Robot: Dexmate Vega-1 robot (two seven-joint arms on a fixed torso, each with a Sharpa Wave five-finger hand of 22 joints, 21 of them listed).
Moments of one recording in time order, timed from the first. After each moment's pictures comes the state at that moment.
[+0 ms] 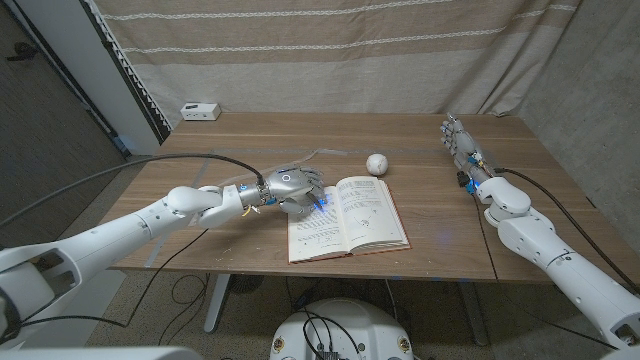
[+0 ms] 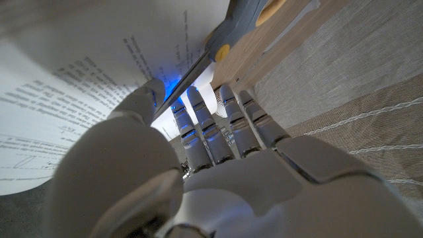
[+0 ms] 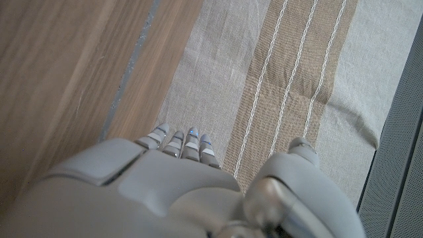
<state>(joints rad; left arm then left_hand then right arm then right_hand) 0.55 0.90 0.89 -1.43 1.13 -0.53 0.56 0.82 -0.16 0.63 -0.16 0.39 0.81 -0.22 0.23 0.19 0.76 -0.21 0.28 0.34 0.60 -0.06 0.21 0.25 0.41 -0.04 0.23 0.20 -0.93 -0.65 -0.28 -1.41 0.64 0.27 -0.01 0.31 0.03 -0.16 -0.04 0.57 -0.01 0.04 0.19 0.18 0.01 0.01 0.22 0.18 -0.09 -0.03 0.18 0.18 -0.06 0.00 0.20 0.18</state>
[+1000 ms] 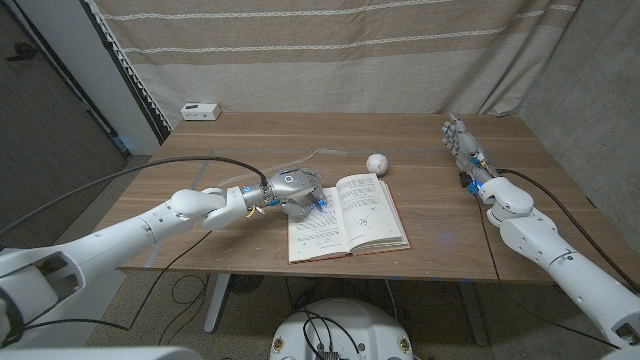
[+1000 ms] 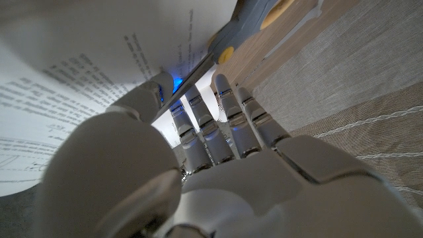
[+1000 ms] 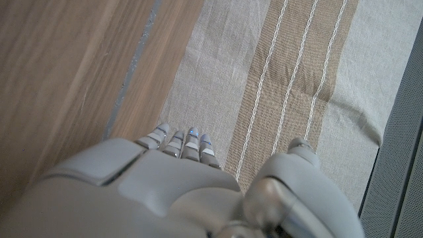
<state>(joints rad) 0.57 0.88 0.89 -1.44 1.12 -0.50 0.52 0.85 -0.17 0.85 -0.17 0.27 0.92 -0.21 0.25 0.19 0.93 -0.21 0.31 0.37 0.79 -0.09 0.21 0.28 0.45 -0.05 0.24 0.20 -0.92 -0.66 -0.27 -1.39 0.66 0.27 0.01 0.30 0.04 -0.16 -0.04 0.58 -0.01 0.04 0.19 0.18 0.01 0.01 0.22 0.18 -0.09 -0.03 0.18 0.18 -0.06 0.00 0.20 0.18</state>
